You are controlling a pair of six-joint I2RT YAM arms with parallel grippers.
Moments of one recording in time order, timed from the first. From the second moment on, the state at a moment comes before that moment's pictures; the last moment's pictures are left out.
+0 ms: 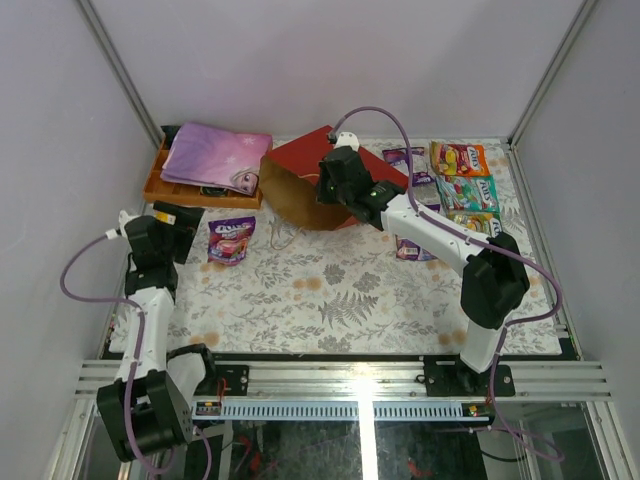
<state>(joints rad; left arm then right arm) 0.29 0.95 0.57 -0.10 0.17 -1.02 0.74 1.81 1.55 -0.26 0.22 0.53</state>
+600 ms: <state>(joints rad) 0.12 1.48 0.48 0.19 0.22 -0.98 0.74 1.82 1.55 -0.25 0.17 0.54</state>
